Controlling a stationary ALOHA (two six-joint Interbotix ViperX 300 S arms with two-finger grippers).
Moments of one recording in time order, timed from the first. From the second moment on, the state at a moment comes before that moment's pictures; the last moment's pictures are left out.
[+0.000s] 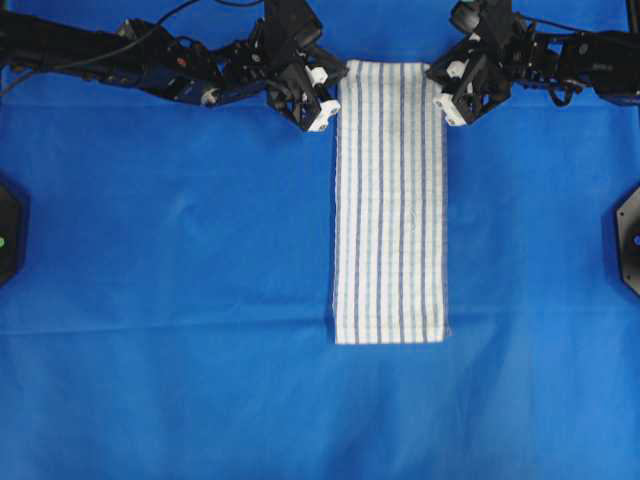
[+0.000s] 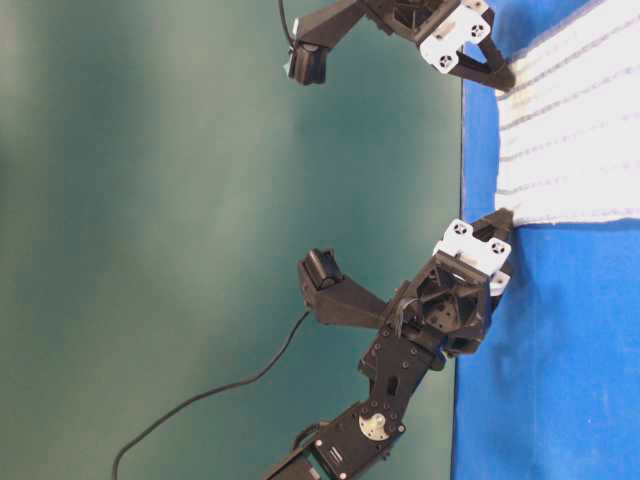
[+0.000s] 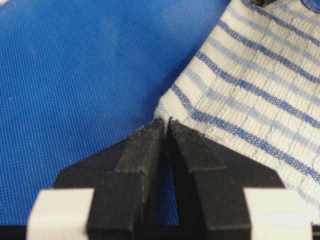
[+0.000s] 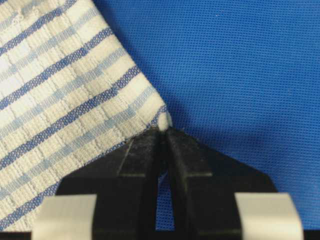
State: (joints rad) left arm 0.45 0.49 0.42 -0.03 -0.35 -0.09; right arm -0.70 0.12 0.86 -0.50 -0.20 0.50
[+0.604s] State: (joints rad) left arm 0.47 0.43 0.40 -0.03 -0.33 -0.08; right arm -0.72 0.05 0.86 -0.50 -0.20 0.50
